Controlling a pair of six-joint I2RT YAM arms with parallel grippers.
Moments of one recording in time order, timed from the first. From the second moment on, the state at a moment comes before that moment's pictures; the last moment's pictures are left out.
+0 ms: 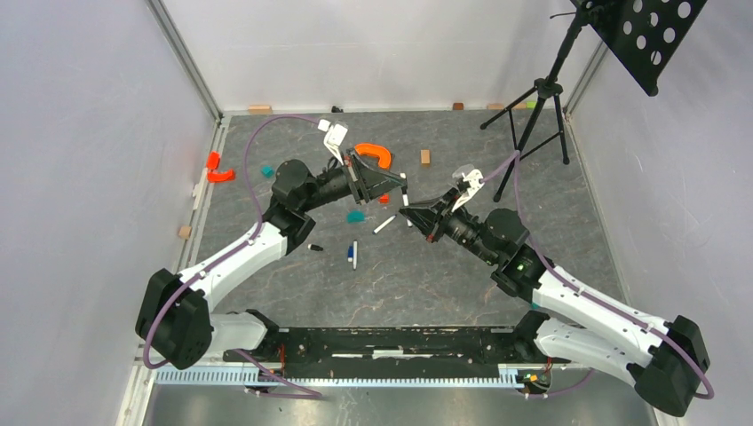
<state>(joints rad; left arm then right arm) -0.58 1.27 0.85 0.67 0.67 -0.84 0.82 0.91 0.61 0.40 -0.07 0.36</state>
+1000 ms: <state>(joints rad) -0.61 1.25 0.85 0.71 0.65 -0.80 0.83 0.88 0.62 0.40 -0.02 0.45</state>
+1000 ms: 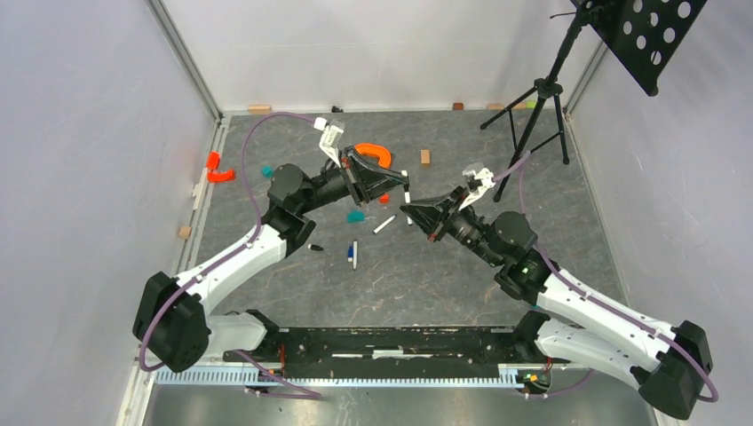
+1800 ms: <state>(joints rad) -0.68 1.12 0.88 0.92 0.80 -0.76 0.66 0.98 0.62 0.99 -0.72 0.72</state>
